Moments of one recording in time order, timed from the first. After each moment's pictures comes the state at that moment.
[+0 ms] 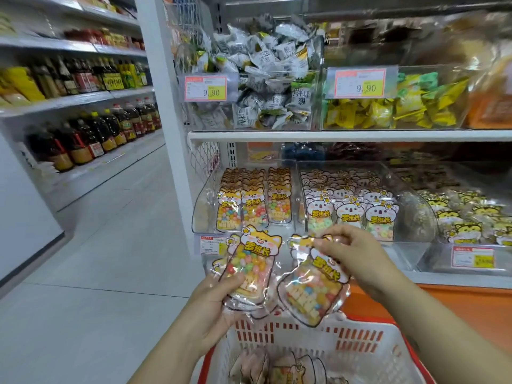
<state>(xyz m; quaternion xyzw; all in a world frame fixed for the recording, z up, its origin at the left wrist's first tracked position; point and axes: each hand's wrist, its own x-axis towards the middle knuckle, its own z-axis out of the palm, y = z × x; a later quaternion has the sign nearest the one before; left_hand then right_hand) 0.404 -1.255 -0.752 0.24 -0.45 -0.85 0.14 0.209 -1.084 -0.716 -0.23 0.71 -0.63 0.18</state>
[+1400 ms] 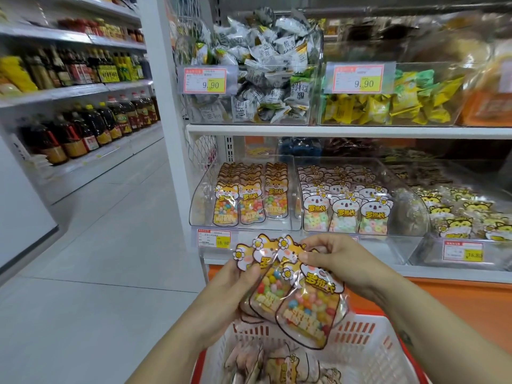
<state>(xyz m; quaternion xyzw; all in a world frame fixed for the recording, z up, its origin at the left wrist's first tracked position) 0.399 -1.241 -0.750 0.21 -0.61 -0.76 0.09 0.216 -1.085 -0.726 -0.29 0.72 -0.54 0.31</state>
